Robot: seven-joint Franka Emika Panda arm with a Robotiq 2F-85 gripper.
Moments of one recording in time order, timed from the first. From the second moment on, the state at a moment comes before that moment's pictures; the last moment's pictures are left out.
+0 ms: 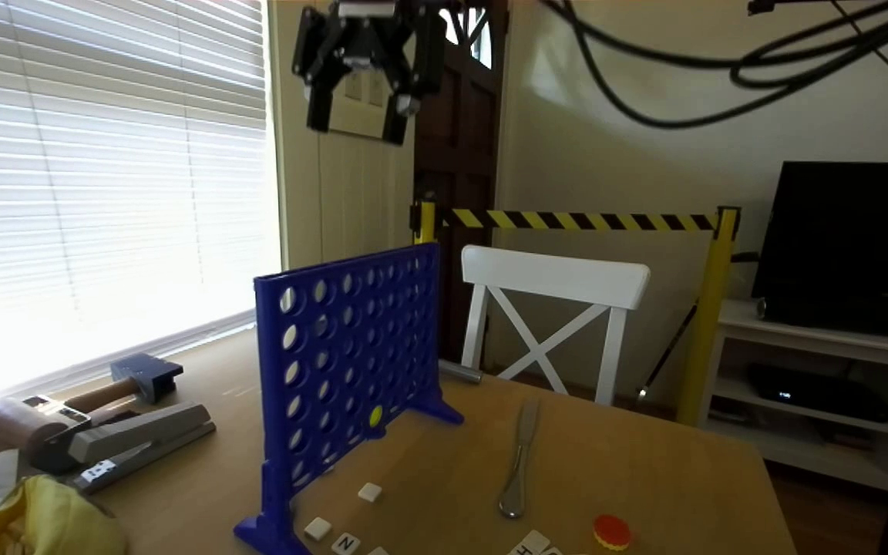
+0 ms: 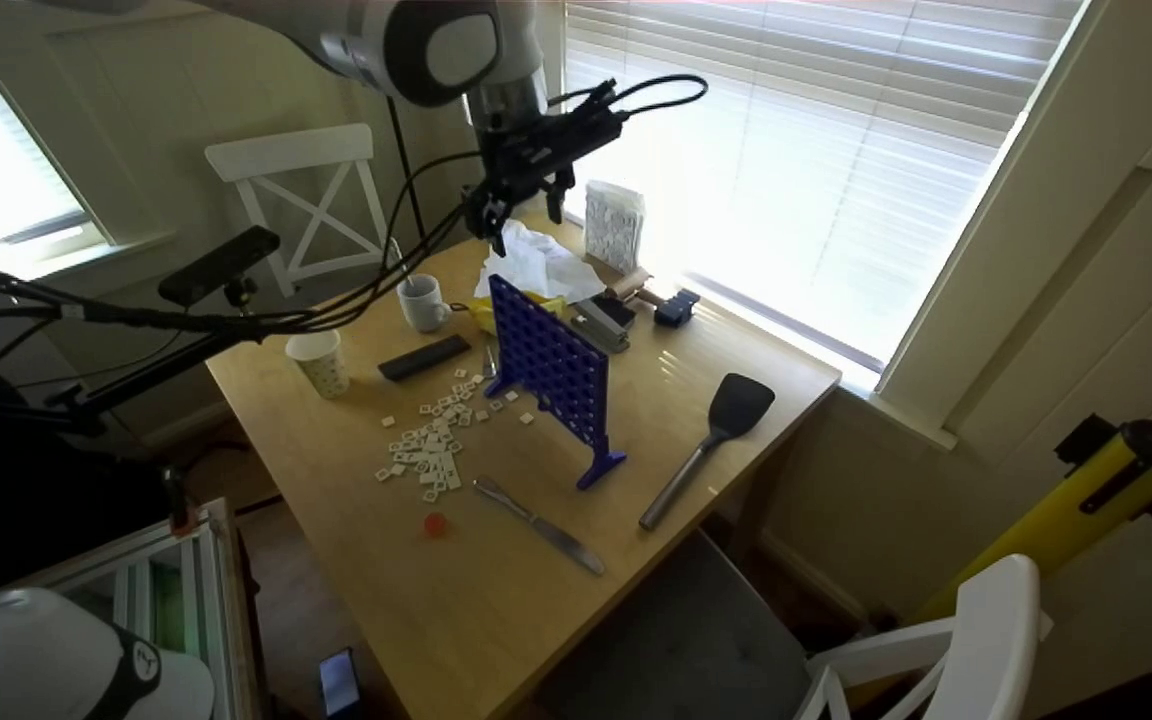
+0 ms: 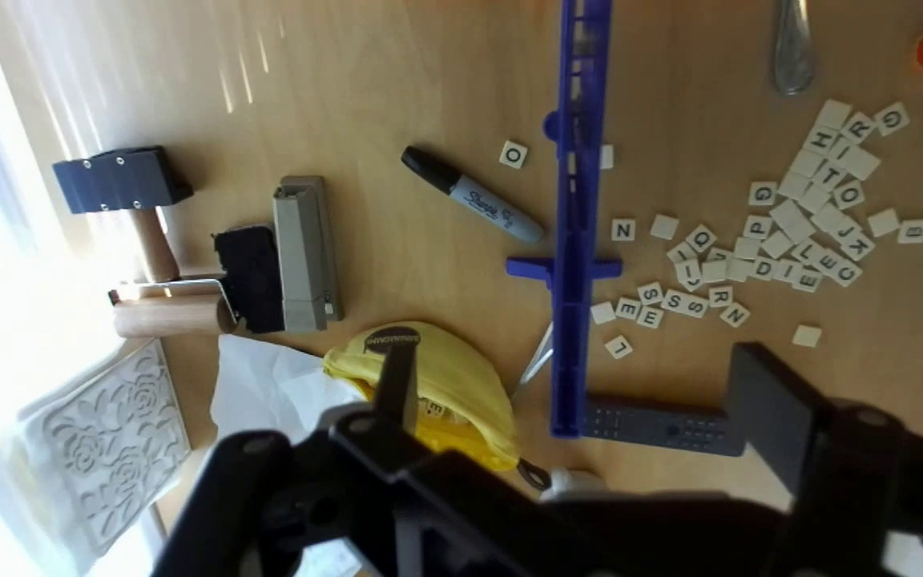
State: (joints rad) arm 0.13 0.08 0.19 -1.94 0.03 2.19 -1.40
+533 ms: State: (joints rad) arm 0.15 -0.29 0.19 -2.11 -0.01 1.88 -1.02
